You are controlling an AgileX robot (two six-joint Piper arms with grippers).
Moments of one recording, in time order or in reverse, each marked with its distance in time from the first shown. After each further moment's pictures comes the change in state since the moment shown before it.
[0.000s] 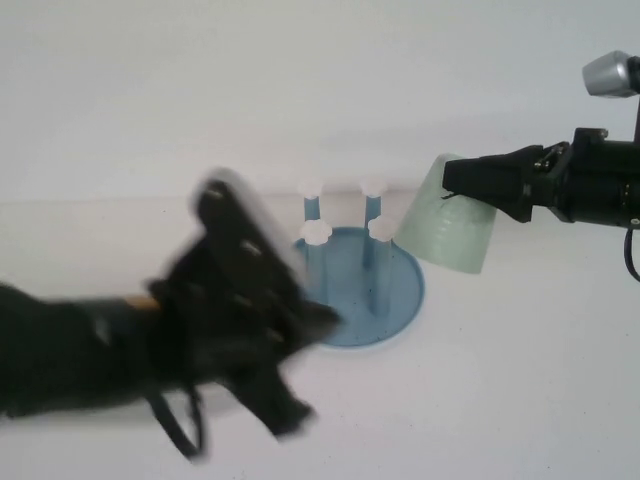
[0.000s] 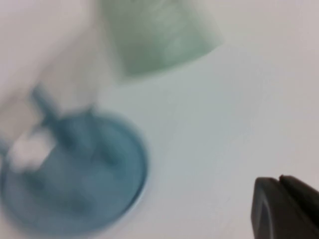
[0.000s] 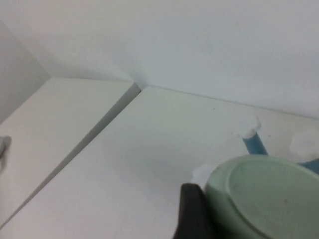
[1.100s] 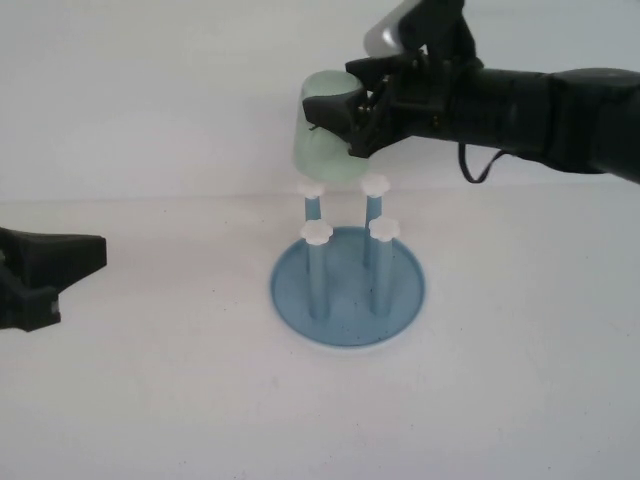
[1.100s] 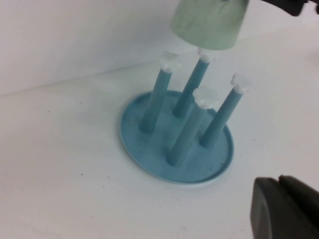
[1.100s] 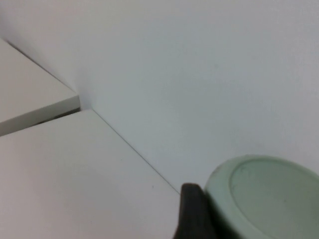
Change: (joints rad) right arm 0.286 0.335 -0.553 0.005 -0.356 -0.365; left arm 0.873 -0.132 0.000 -0.200 0.603 -0.008
